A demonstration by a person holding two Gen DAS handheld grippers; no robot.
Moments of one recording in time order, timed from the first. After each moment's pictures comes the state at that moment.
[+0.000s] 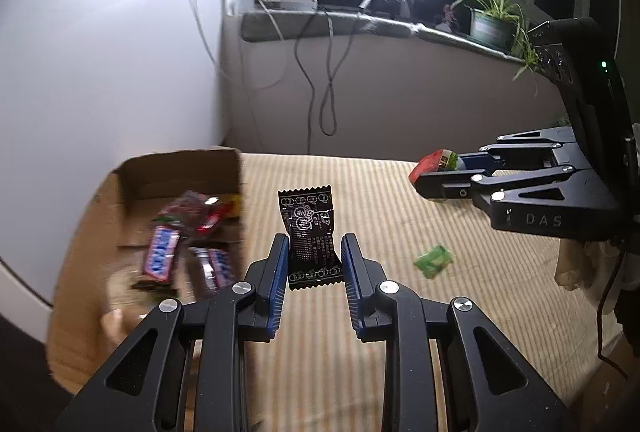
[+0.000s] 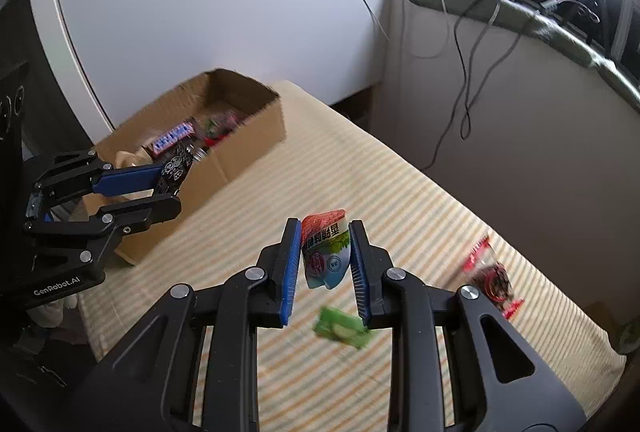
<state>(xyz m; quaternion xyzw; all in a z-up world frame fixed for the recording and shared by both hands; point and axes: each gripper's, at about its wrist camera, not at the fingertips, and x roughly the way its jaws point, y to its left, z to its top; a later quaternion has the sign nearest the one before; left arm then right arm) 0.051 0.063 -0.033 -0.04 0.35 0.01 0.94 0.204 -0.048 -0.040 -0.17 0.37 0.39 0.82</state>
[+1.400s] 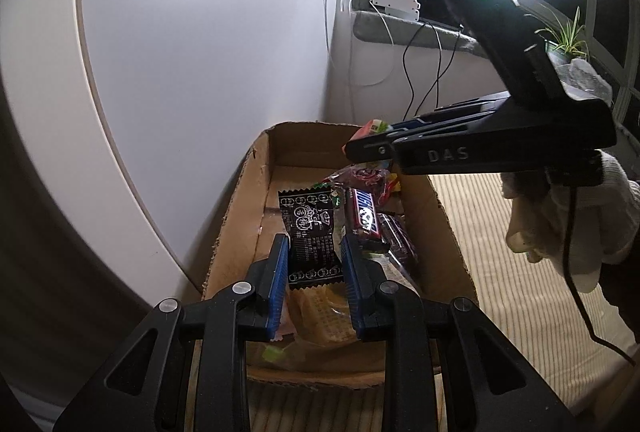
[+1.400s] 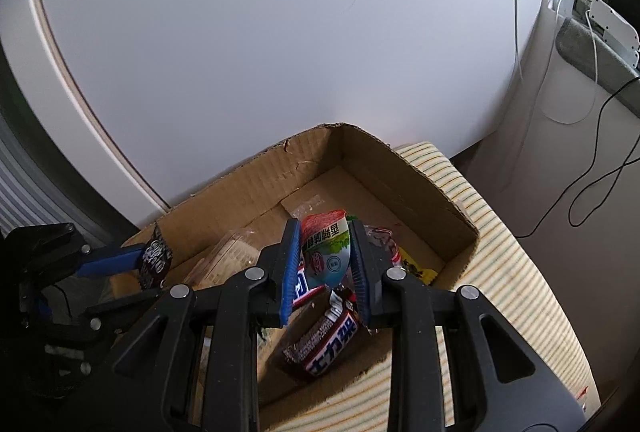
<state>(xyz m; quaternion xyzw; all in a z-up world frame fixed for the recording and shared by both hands) -0.001 0.180 -0.048 -0.07 0.34 0.11 0.93 0.203 0.166 -0.060 -0.20 0.37 0.49 0.76</state>
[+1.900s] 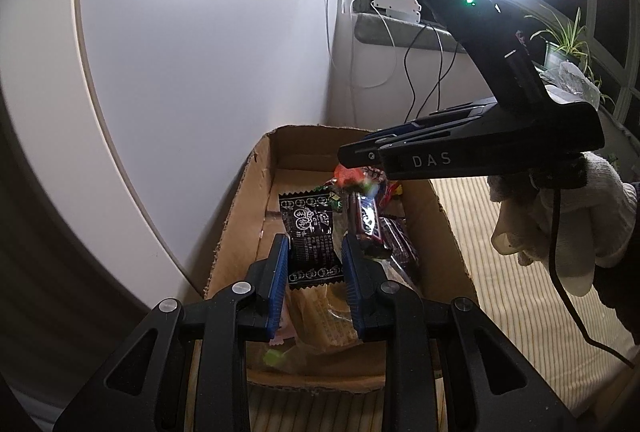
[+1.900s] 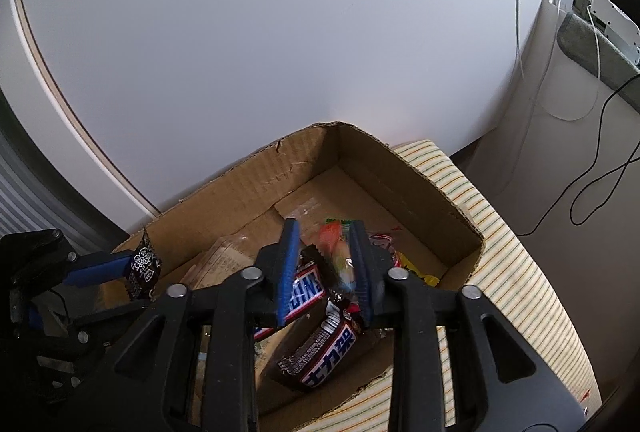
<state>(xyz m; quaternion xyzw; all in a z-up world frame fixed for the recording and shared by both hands) -0.001 0.179 -0.046 -0.07 0.34 0.12 0.93 0.209 0.171 -0.064 -0.20 0.38 0.48 0.76</state>
